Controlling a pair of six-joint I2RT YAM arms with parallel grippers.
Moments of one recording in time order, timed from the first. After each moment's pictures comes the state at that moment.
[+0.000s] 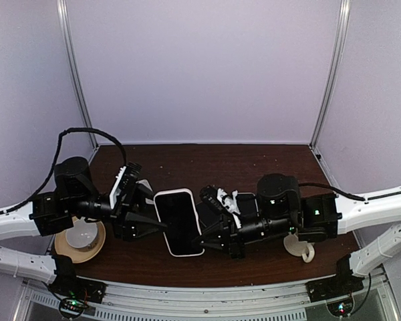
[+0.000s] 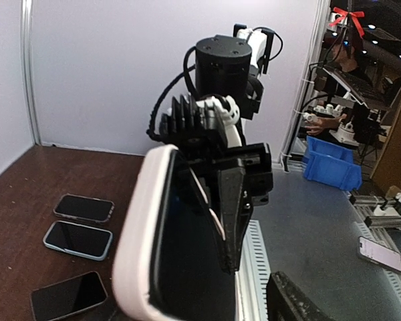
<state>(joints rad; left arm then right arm) -1.01 0.89 0.68 0.09 0.62 -0.08 1.28 1.29 0.89 0.07 -0.31 0.29</state>
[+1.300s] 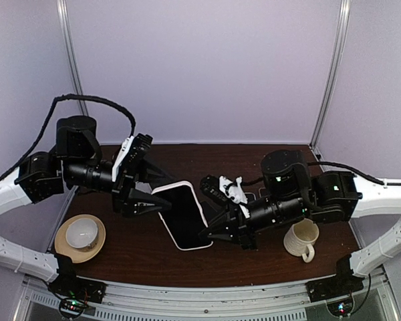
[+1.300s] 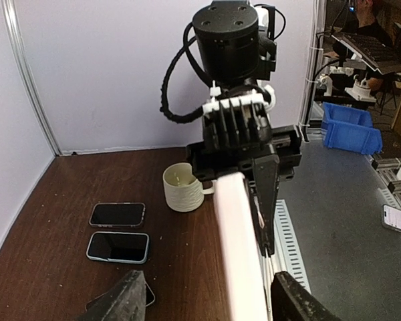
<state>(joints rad) -1.01 1.03 1.08 -0.33 0.57 0.21 1.28 1.26 1.11 -0.29 -0.30 0.10</state>
